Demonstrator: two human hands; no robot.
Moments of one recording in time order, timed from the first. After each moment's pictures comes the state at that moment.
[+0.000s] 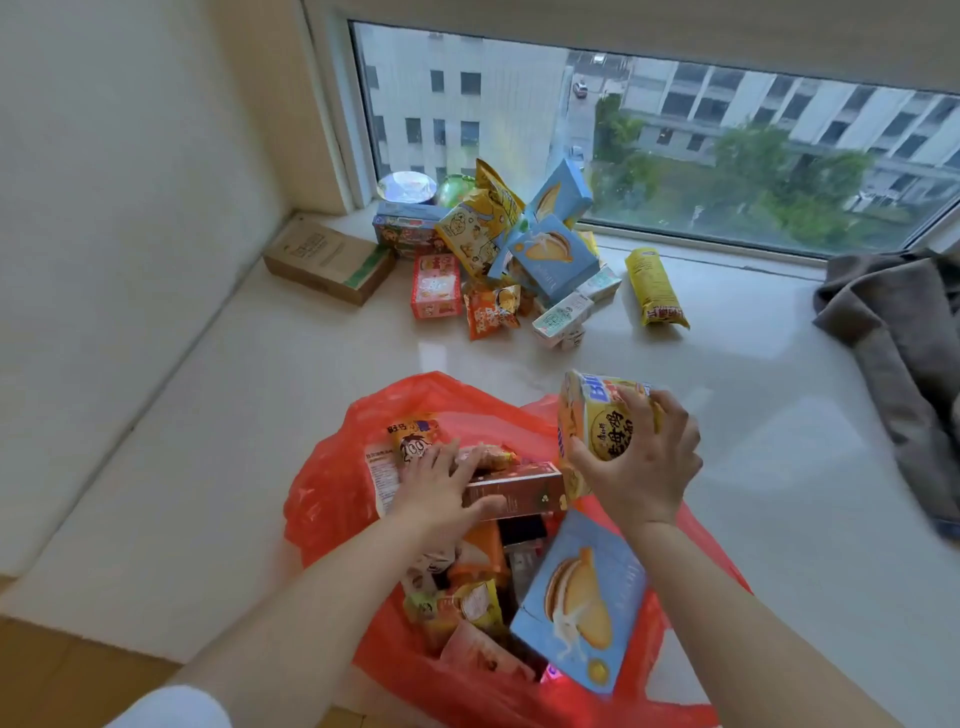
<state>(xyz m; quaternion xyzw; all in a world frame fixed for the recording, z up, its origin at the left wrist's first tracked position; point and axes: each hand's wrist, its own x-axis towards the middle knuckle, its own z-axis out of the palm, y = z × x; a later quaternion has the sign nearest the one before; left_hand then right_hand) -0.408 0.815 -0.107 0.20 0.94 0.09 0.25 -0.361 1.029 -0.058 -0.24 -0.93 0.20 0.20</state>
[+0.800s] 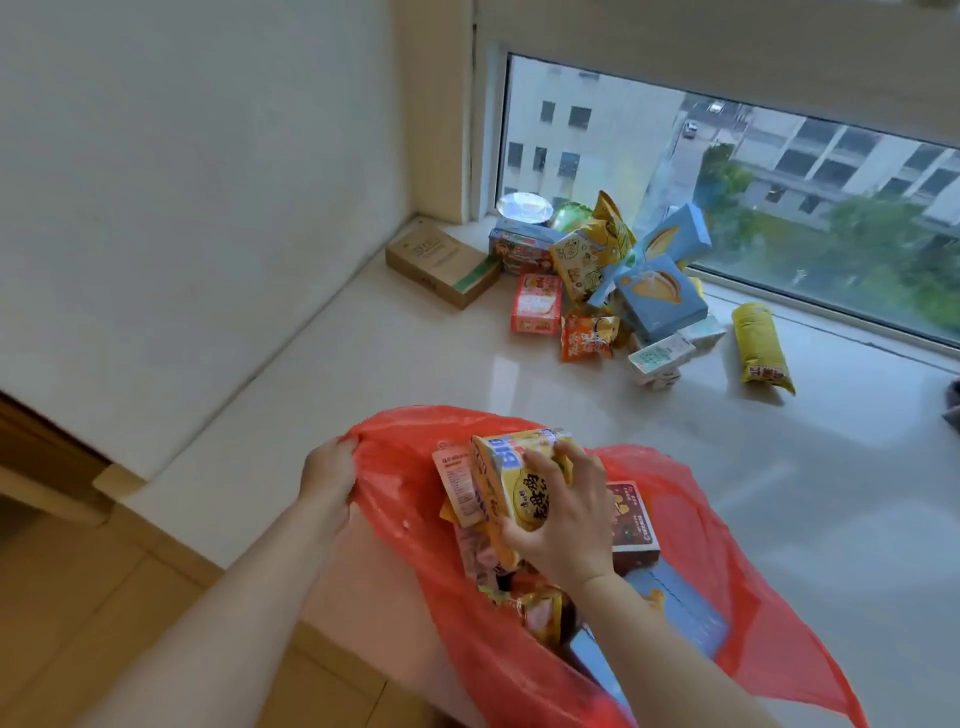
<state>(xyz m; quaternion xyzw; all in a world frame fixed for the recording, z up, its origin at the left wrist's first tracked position) -0.411 0.647 -0.098 -0.37 0.65 0.66 0.00 -0.357 0.902 -0.085 0.05 -0.96 0.26 0.12</state>
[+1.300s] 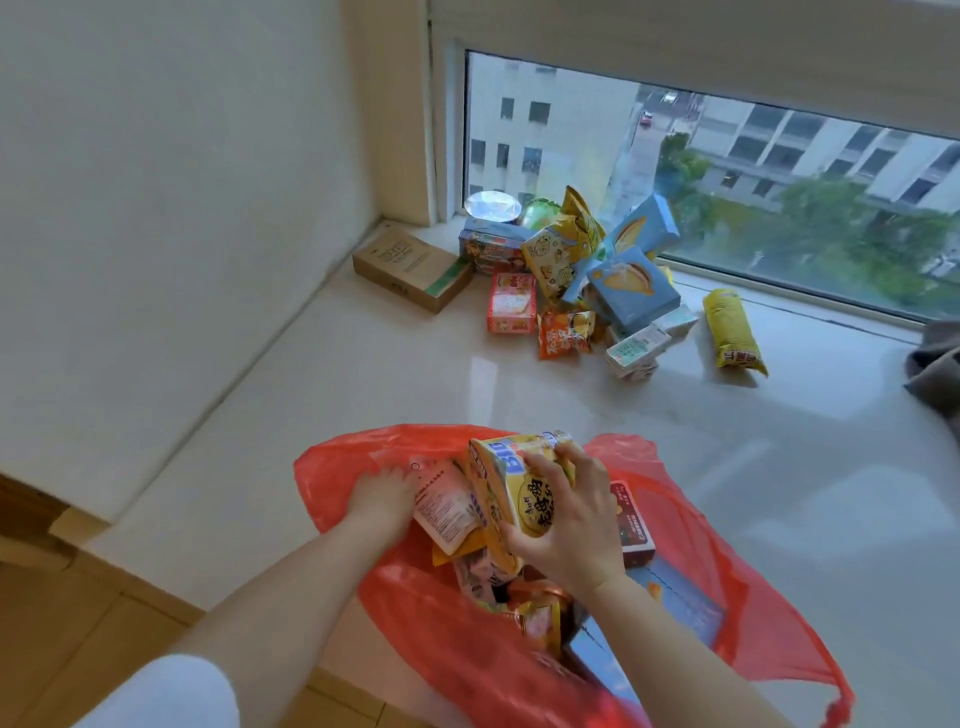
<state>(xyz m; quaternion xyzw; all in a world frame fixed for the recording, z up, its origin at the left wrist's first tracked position) -0.422 0.693 -0.123 0.12 0.97 -0.11 0.20 -0.358 0.911 -0.080 0.03 -0.96 0.27 0.10</state>
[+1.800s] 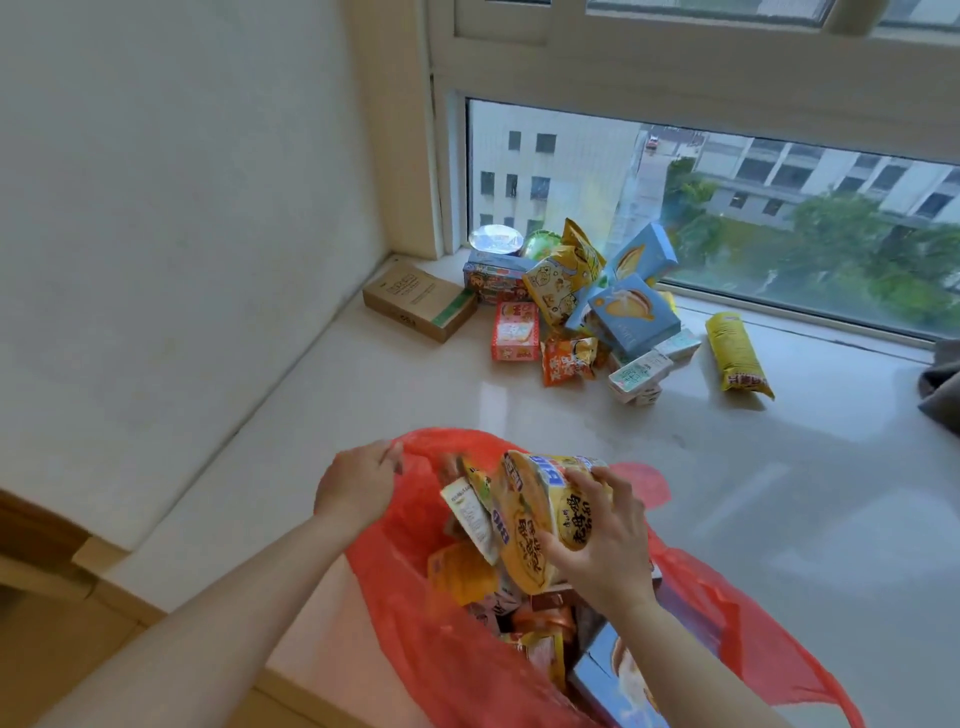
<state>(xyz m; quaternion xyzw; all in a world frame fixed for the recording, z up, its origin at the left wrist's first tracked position) -0.433 0.675 -0.046 -0.07 0.95 0.29 0.05 -0.358 0.941 -0.079 -0.03 -0.93 0.35 0.10</state>
